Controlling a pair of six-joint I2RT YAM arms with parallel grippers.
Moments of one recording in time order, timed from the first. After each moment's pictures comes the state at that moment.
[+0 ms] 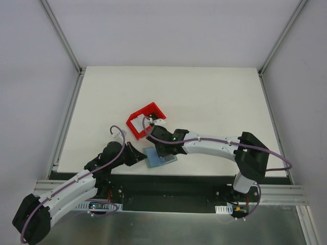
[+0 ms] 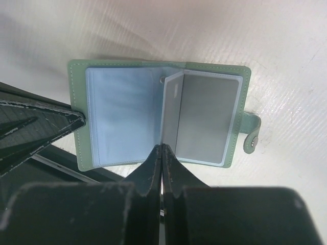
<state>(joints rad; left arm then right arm) -0.64 0.61 0.09 -0.04 0.17 -1.08 1.20 1.73 1.24 -0.64 0.28 0.67</state>
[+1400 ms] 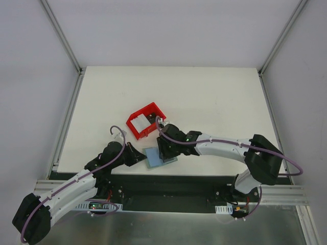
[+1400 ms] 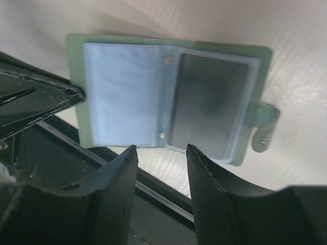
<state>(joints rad) -0.64 0.62 0.09 -0.04 0.17 -1.08 1.09 1.57 0.98 -0.42 0.06 0.68</state>
